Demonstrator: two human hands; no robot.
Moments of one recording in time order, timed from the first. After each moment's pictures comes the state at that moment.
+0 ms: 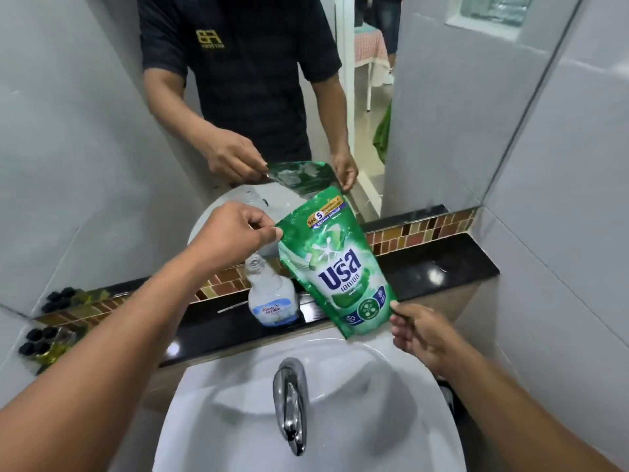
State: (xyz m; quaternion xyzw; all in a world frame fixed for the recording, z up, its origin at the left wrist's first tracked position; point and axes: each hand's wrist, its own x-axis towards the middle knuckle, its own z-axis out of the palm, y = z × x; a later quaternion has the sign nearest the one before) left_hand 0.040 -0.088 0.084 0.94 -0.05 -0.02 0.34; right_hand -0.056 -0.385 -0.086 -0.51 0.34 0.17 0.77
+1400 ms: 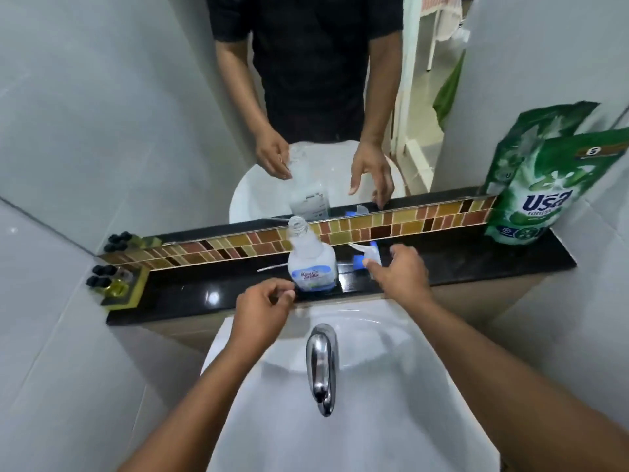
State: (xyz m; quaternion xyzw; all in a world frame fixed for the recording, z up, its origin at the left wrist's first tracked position) left_hand -0.077 -0.055 -0.058 0.91 0.17 0.00 0.38; right_hand 0.015 -0.296 -0.106 -0.92 0.13 0.08 0.37
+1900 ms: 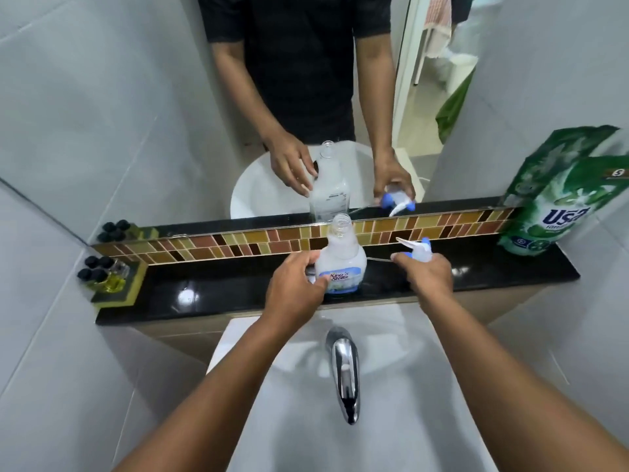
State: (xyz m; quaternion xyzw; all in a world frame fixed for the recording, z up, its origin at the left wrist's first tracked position) left_hand -0.037 -0.033 -0.064 0.92 0.05 0.00 0.40; right_hand 0.026 -0.274 -0.115 -0.76 0.35 0.02 0.55
